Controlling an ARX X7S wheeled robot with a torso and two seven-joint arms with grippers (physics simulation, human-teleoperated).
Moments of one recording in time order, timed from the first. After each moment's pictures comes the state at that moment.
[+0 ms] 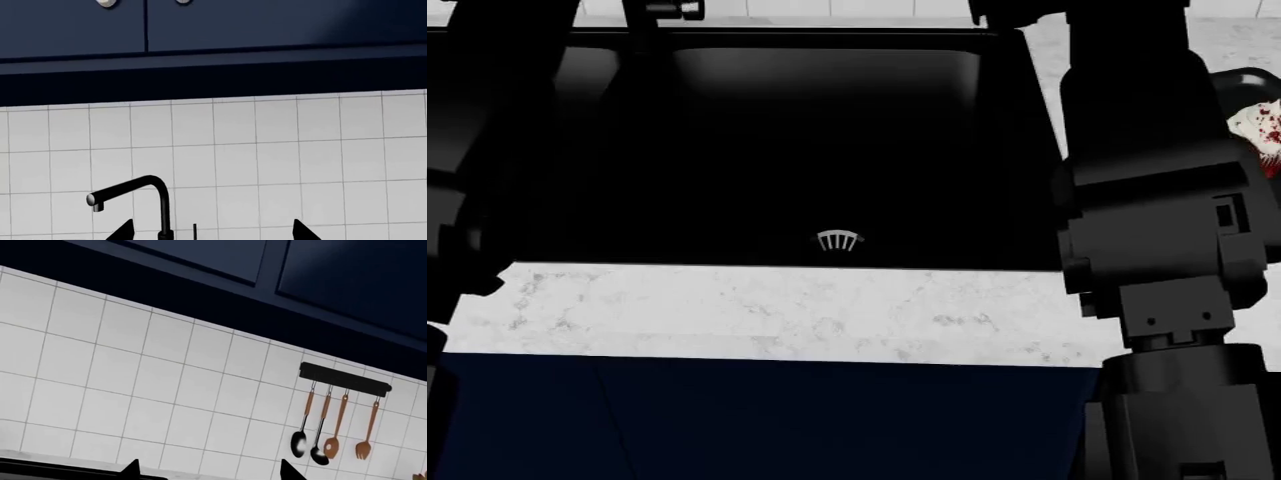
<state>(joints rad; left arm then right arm) -1.41 -0.04 0.33 -0.92 -0.26 -0.10 -0.16 1.35 0.21 -0.30 0.70 0.08 0.34 0.11</state>
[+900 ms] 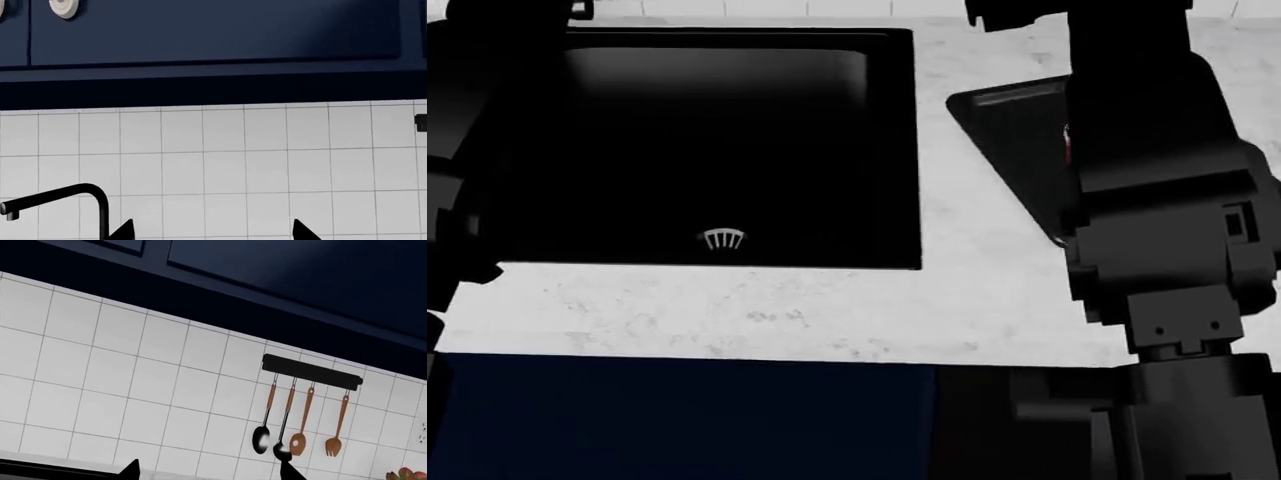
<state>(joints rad) -1.45 -0.04 0.37 -0.97 -0.31 -0.06 -0.18 1.33 0.22 -0.30 0.65 0.11 0.35 0.10</state>
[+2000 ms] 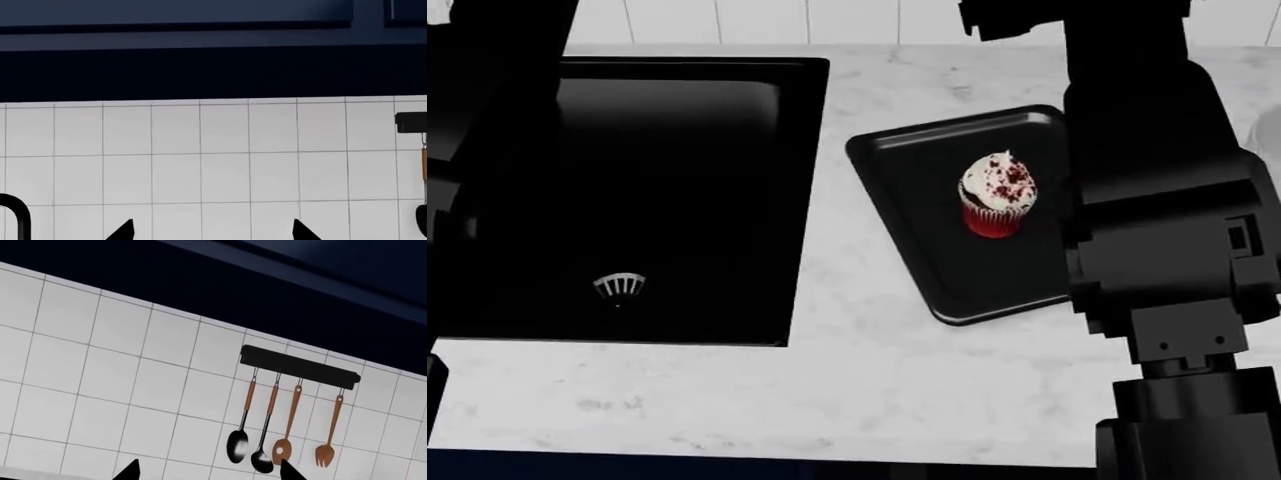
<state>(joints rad) -1.45 -0.05 0.42 -0.98 -0.37 -0.05 -0.18 1.30 0.23 -0.32 0.59 0.13 0.39 0.10</state>
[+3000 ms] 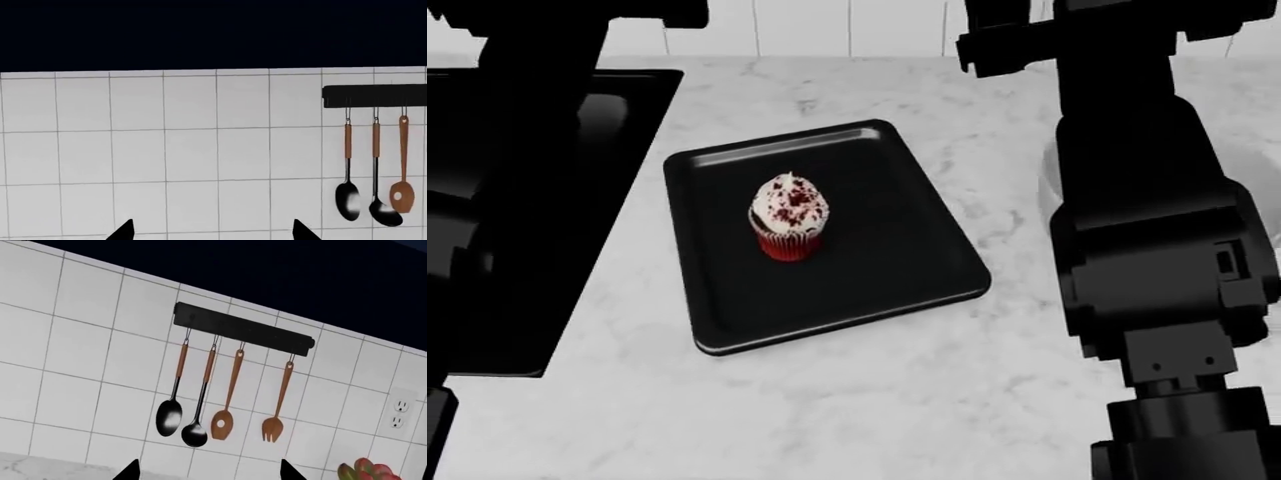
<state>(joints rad) -1.38 -0.06 0.47 -0.94 -0.42 -0.07 -0.20 1.26 0.24 -0.33 0.60 0.14 0.39 0.11</state>
